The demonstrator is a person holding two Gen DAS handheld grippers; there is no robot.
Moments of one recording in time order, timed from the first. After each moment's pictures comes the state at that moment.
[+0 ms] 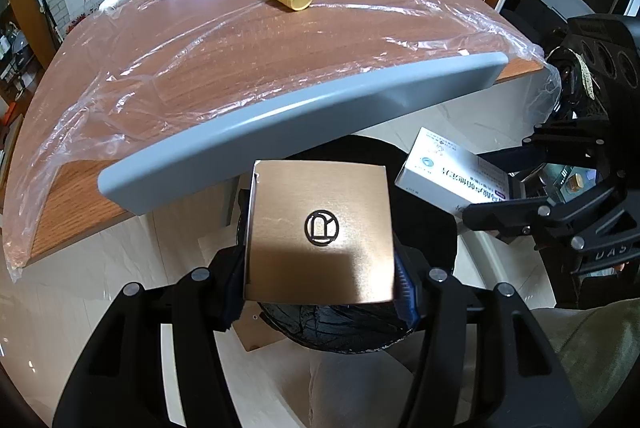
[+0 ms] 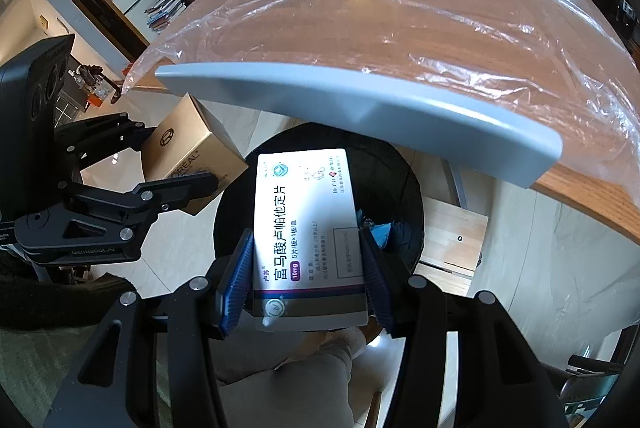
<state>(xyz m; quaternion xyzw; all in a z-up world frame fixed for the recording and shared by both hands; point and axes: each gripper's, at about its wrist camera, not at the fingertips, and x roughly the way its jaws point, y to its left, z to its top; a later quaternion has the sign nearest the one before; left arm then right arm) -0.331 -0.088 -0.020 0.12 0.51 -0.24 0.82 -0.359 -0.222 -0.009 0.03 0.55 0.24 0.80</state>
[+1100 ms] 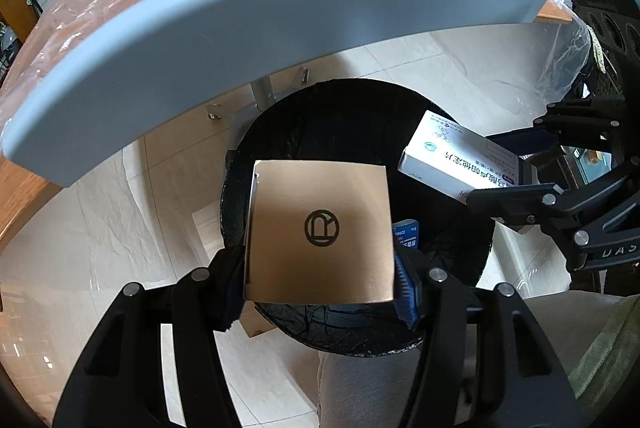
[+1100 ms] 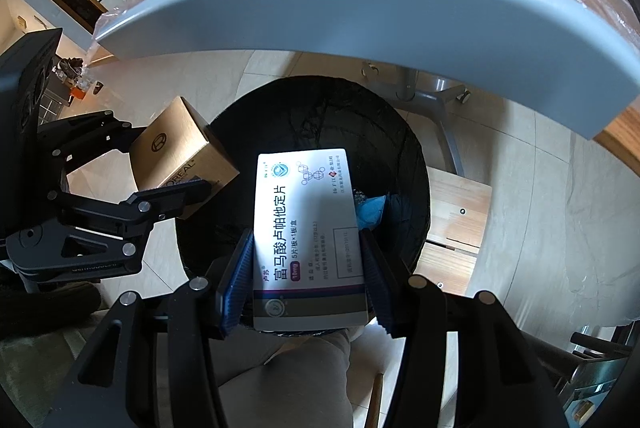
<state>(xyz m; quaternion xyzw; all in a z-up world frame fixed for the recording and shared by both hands) -0.309 -0.110 -0.082 0.15 0.55 -0.23 0.79 -0.345 -0.211 -0.064 0.03 0.60 0.21 0.77</state>
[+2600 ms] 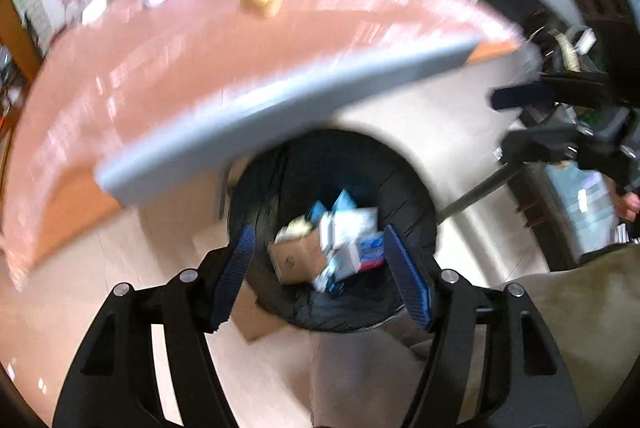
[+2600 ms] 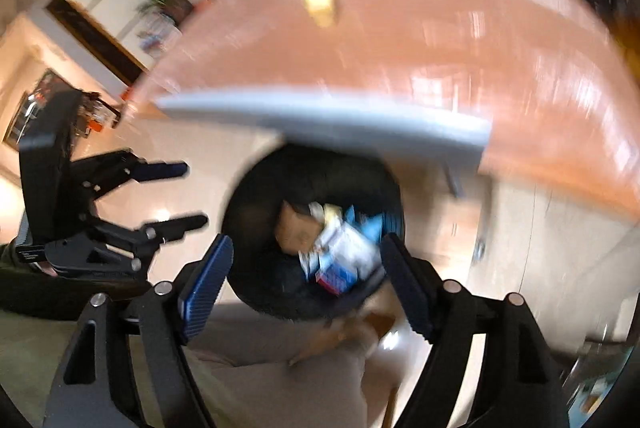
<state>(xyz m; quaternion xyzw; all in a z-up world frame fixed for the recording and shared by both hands) -0.337 -0.095 0.005 0.13 0.49 -0.29 0.81 -0.369 -0.253 0.051 0.06 0.50 0.23 0.83</state>
